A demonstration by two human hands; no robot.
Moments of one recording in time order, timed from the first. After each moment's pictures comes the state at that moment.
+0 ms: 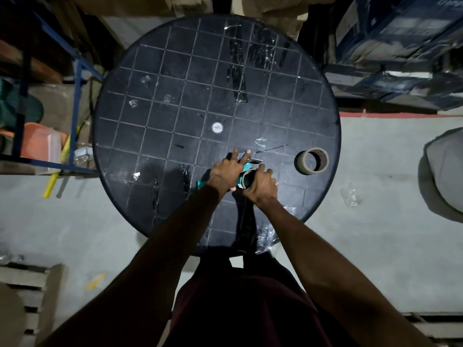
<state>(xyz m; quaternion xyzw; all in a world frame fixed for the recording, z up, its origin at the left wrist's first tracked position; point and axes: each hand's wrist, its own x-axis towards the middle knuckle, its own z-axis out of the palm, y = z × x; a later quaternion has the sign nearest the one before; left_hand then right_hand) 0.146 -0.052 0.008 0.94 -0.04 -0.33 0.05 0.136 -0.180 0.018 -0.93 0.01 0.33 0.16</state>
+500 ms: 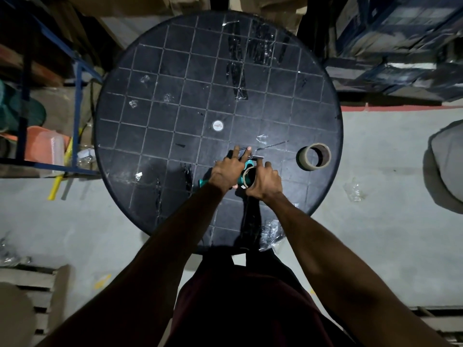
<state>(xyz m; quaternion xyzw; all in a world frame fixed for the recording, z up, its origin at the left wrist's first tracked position) 0.144 -0.051 0.005 0.94 -0.04 -0.33 0.06 0.146 -0.188 0.017 -0.94 -0.08 0.31 0.13</state>
